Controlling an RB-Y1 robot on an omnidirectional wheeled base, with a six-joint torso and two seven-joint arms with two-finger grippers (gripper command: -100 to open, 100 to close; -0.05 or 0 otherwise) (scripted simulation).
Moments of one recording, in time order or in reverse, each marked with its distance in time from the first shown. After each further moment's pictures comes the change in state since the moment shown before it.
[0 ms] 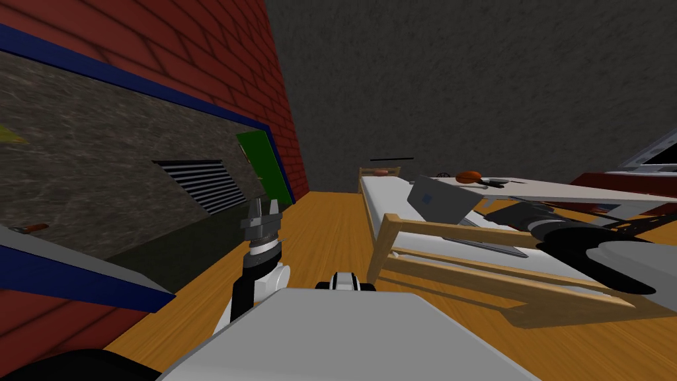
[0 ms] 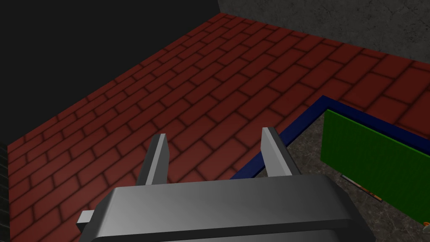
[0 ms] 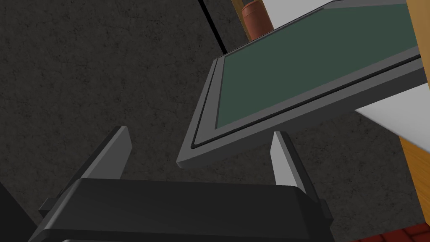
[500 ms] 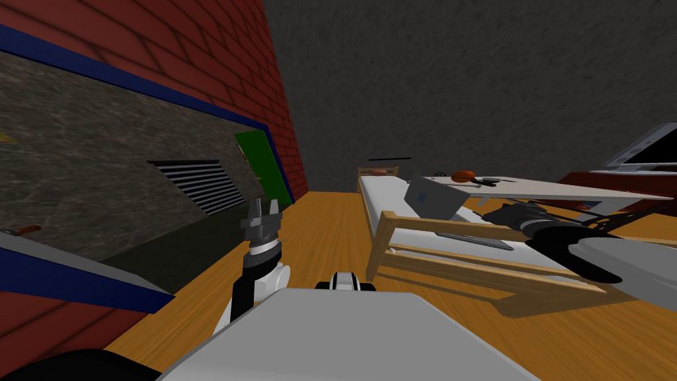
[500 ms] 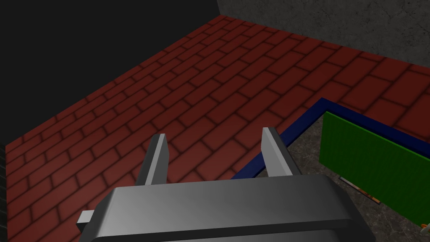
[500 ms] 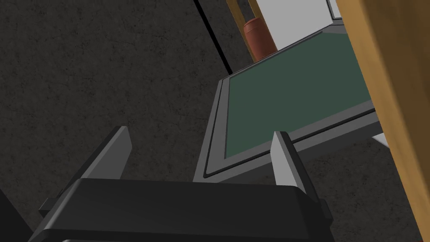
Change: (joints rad) left arm 0.000 0.000 0.000 0.000 0.000 0.000 0.000; right arm -0.163 0.019 0.080 0.142 0.035 -0.039 0.033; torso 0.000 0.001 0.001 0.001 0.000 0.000
